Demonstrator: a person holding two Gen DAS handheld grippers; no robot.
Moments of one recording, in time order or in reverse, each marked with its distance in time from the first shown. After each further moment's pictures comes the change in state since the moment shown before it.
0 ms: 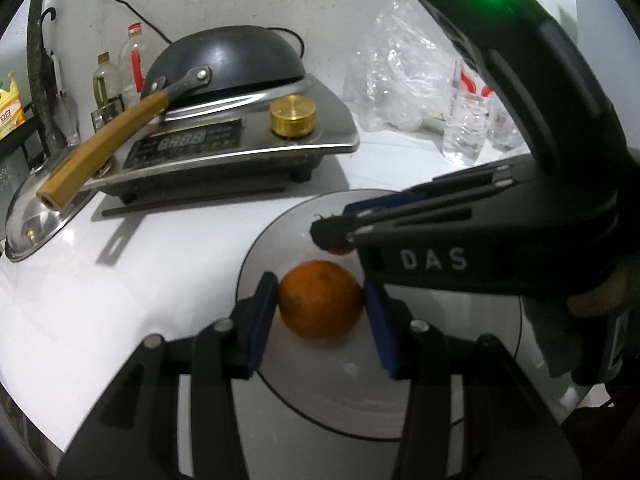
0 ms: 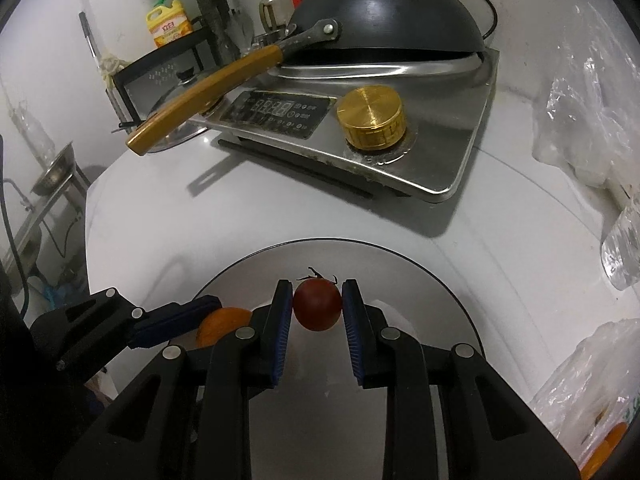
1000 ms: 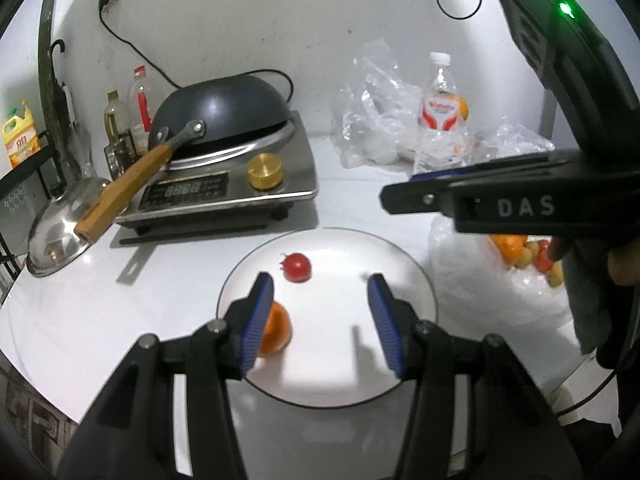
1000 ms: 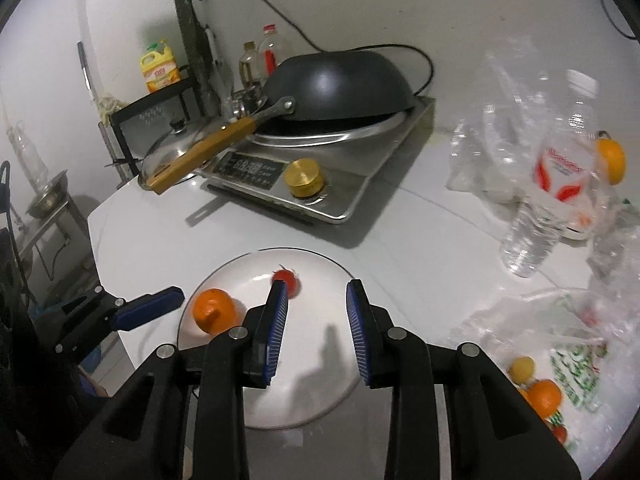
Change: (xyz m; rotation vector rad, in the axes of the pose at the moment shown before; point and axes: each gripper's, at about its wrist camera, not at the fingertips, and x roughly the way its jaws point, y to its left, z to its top) left arm -0.061 -0.048 0.011 0.021 -0.099 0.030; right arm -0.114 -0.020 -0.027 0.023 -0.162 -0.106
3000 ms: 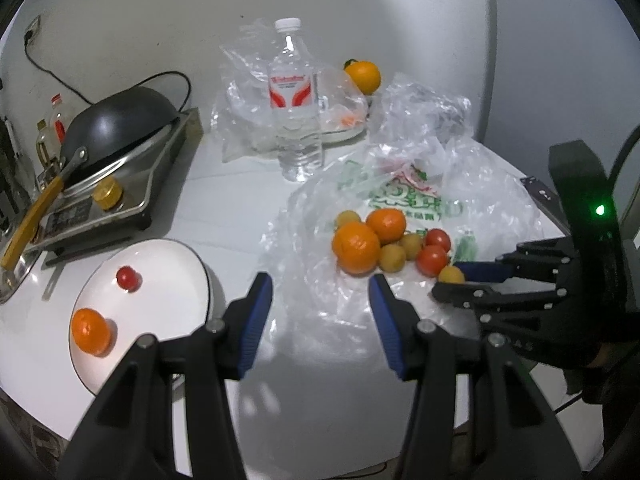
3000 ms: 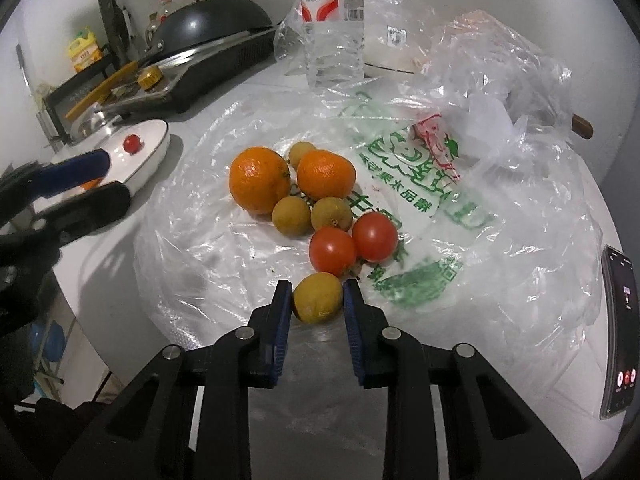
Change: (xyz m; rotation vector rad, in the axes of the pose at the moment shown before) left arm 0.021 -0.167 0.013 0.118 0.086 -0.116; right arm -0.073 -0.144 -0.158 0.133 0.131 -0.189
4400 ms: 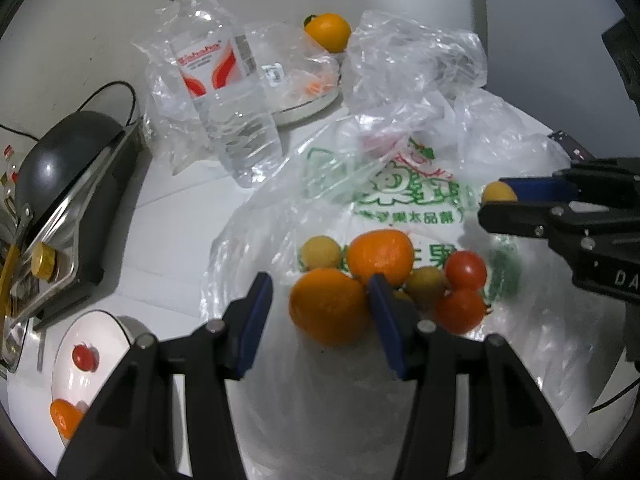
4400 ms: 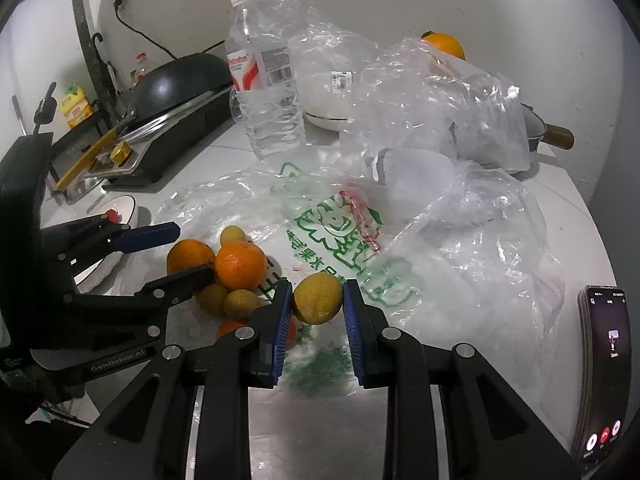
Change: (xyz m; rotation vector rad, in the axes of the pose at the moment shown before) left arm 0.102 -0.039 0.040 0.169 0.127 0.021; right arm -0.006 -0.074 0.035 0.090 -0.122 0.035
